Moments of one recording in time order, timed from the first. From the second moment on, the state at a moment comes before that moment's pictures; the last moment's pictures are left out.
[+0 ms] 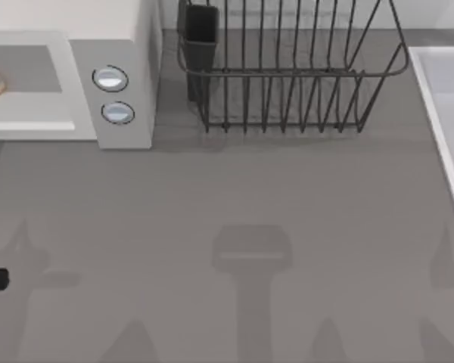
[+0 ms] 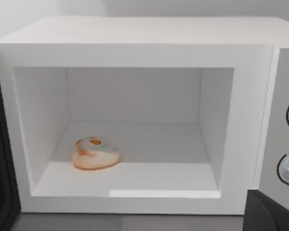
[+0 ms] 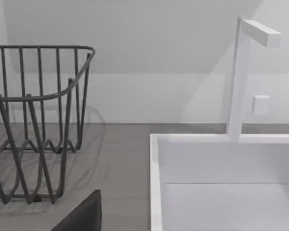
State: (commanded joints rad) left arm 0.02 -0.01 0.00 -0.01 0.02 0.00; right arm 0.00 0.00 0.00 0.00 0.00 0.00
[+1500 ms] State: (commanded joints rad) left arm 0.24 0.11 -0.05 0.16 0.24 0.00; right arm 0.00 0.00 0.00 0.00 0.00 0.00
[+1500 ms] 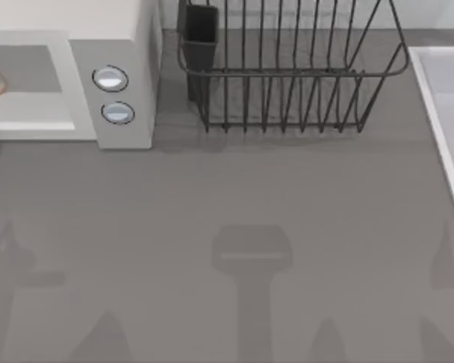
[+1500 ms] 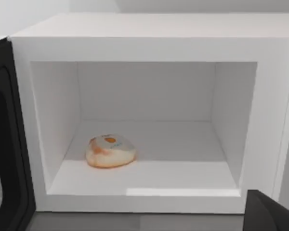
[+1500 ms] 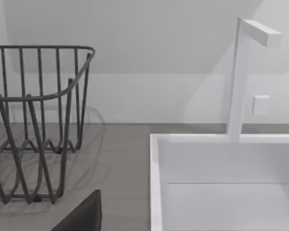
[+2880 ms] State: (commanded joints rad) left arm 0.60 0.32 0.29 -0.13 0.47 0.22; right arm 0.00 0.00 0.00 0.00 0.00 0.00
